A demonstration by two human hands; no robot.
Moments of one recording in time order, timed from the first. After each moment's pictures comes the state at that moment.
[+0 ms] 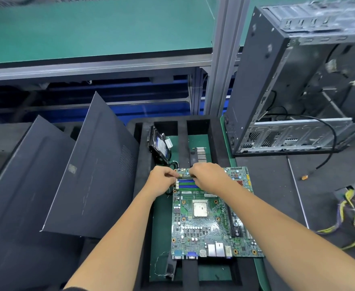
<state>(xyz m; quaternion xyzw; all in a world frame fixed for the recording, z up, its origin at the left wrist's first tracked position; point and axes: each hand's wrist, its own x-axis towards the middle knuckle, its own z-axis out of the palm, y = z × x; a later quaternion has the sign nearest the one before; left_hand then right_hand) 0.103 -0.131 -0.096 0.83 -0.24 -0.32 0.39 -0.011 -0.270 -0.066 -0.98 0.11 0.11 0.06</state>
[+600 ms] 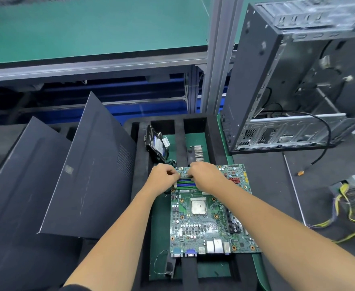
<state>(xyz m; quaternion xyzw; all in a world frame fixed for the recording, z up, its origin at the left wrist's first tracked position) 0.099 -0.138 -0.089 0.85 -0.32 -0.28 0.32 -0.010 -0.264 -0.065 -0.98 0.12 0.14 0.08</state>
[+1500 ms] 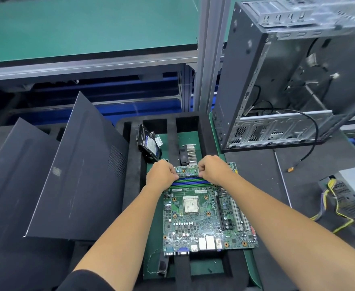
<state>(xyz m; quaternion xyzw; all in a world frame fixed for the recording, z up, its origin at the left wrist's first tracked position) 0.083 -0.168 -0.082 0.90 -0.30 -0.26 0.20 -0.036 -0.301 -0.056 -0.91 0.31 0.12 0.25</state>
